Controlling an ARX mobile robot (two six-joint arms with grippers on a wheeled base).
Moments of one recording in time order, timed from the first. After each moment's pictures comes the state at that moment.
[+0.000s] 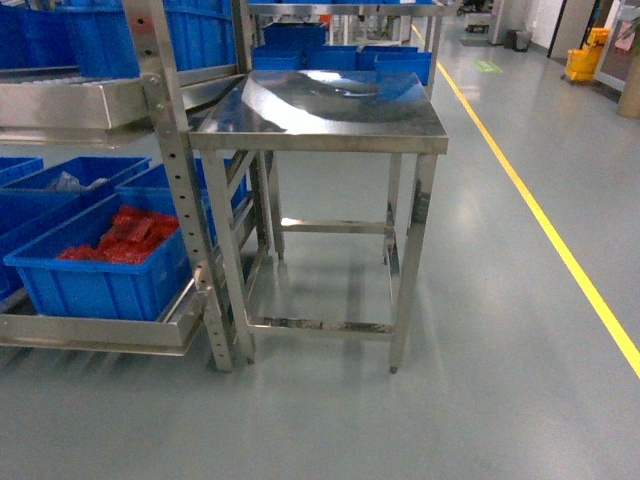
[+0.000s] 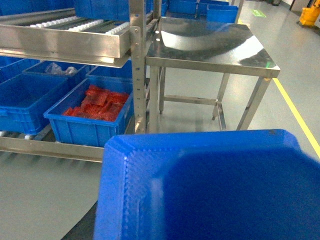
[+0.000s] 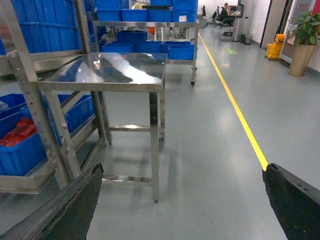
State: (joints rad) left arm -0.27 0.47 0.41 -0.16 -0.29 -0.11; right arm 0.00 0.01 0.01 -0.01 0.00 0.00
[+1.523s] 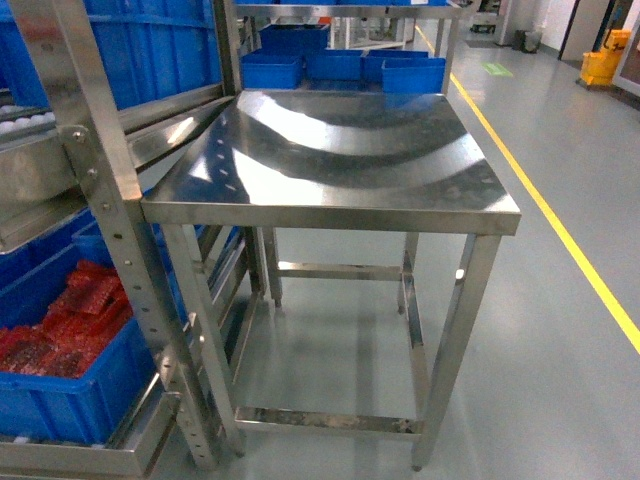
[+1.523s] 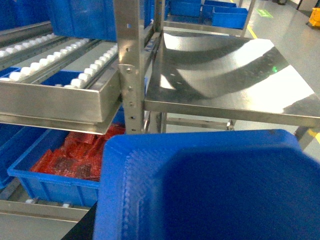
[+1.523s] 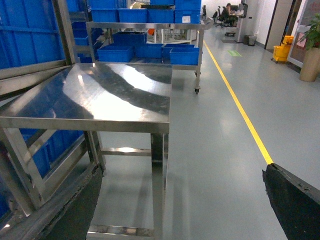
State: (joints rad) left arm -0.27 0.47 0.41 -0.16 -0.29 -0.11; right arm 0.00 0.01 0.01 -0.01 0.00 0.00
